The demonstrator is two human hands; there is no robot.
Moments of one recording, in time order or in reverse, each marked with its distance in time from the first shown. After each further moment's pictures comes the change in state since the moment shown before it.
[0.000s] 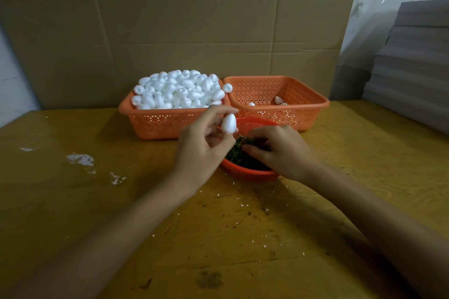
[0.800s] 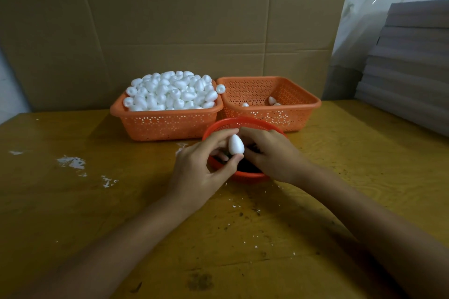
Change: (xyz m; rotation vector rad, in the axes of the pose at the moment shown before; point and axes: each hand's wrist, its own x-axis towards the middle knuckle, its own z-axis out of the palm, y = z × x) left_hand -0.026 -0.018 0.012 0.221 0.029 0.266; right_hand -0.003 -0.005 -0.001 0.081 -0.061 -0.019
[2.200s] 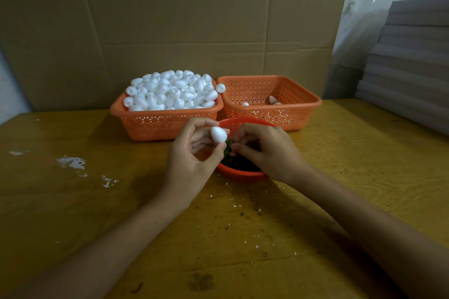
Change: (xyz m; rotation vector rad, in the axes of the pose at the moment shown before) left_hand 0.008 0.001 -0.007 -0.318 0.066 -0.253; right_hand 0.000 -0.001 0.006 0.097 0.132 0.005
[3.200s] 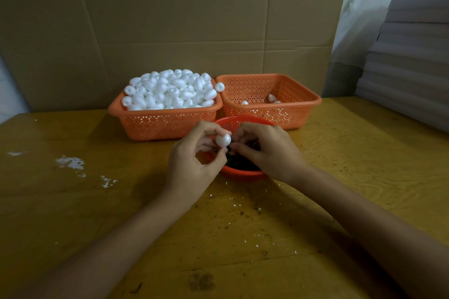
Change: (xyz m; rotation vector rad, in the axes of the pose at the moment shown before) left_hand -0.001 -0.002 0.002 0.172 -0.021 0.161; right_hand 0.000 0.001 0.001 -0.005 0.007 -0.008
